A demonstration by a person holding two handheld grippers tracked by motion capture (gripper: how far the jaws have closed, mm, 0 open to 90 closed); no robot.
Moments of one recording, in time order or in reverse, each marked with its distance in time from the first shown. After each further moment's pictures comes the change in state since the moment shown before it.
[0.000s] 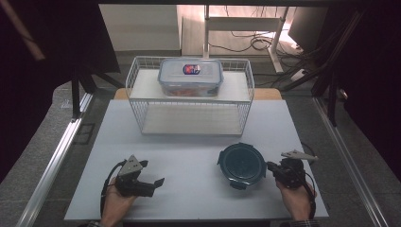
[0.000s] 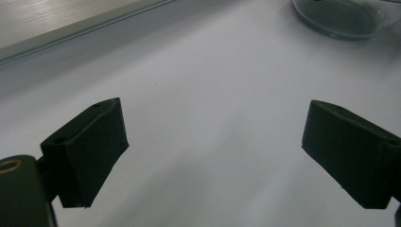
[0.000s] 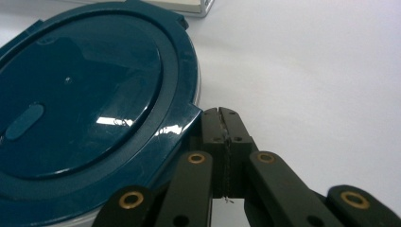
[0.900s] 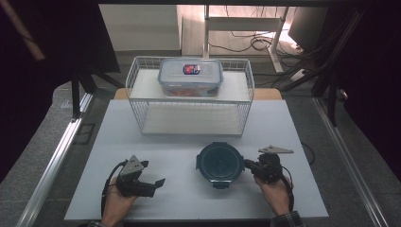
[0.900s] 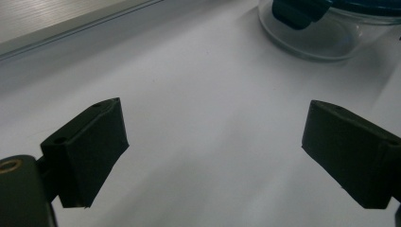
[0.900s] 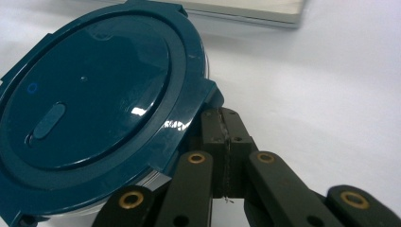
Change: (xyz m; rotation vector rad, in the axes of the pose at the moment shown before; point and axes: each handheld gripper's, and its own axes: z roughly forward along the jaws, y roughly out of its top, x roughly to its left) left arm 0.000 0.000 0.002 0.012 -0.001 -0.002; right arm 0.046 0.016 0.033 0.018 0.168 -0.035
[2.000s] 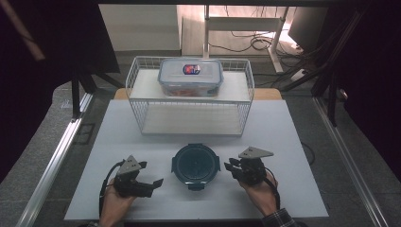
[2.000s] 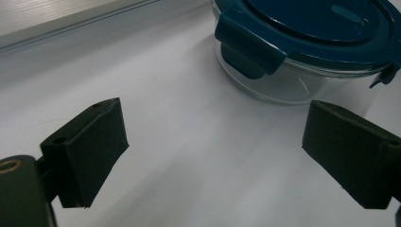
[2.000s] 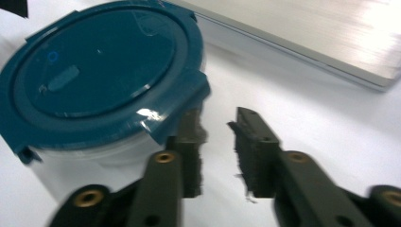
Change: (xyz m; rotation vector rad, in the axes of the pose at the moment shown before) left arm 0.001 0.000 -0.007 0.002 -0.012 -0.030; right arm 0.045 0.007 0.013 -0.052 0.087 -0.244
